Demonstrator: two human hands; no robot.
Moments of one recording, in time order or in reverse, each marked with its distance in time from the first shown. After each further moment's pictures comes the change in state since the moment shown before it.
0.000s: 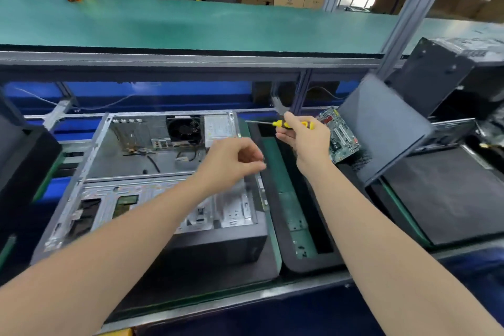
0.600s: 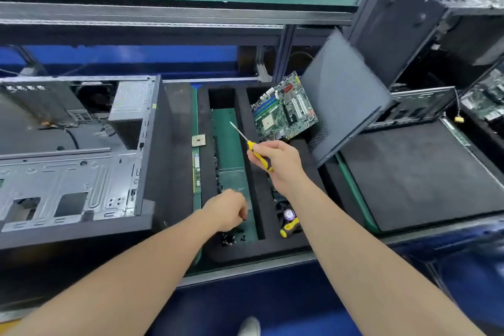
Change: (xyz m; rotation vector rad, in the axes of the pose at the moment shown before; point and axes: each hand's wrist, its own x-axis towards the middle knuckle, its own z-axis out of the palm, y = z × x) left_hand 0.024 -0.024 0.244 0.544 -0.682 -0.343; right_hand 0.037 0.061 -0.173 -0.003 -0.106 0.419
